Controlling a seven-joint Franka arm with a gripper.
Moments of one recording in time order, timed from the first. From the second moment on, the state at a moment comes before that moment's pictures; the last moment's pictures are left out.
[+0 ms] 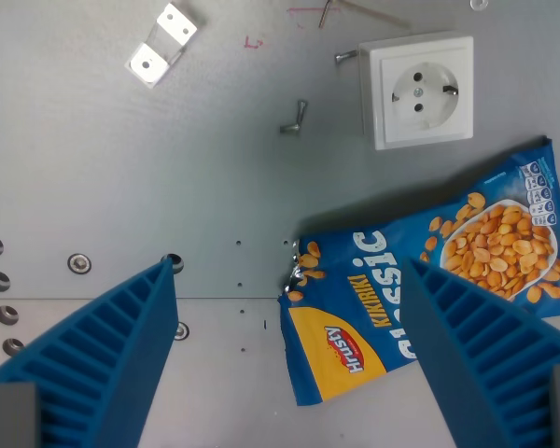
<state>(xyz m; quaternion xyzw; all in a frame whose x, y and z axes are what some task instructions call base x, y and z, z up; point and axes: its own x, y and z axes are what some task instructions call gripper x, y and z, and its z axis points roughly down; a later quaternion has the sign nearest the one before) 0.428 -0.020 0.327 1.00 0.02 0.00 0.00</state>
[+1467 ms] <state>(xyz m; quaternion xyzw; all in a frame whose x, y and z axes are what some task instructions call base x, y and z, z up) 0.429 -0.015 0.327 1.00 0.01 0.00 -0.05</state>
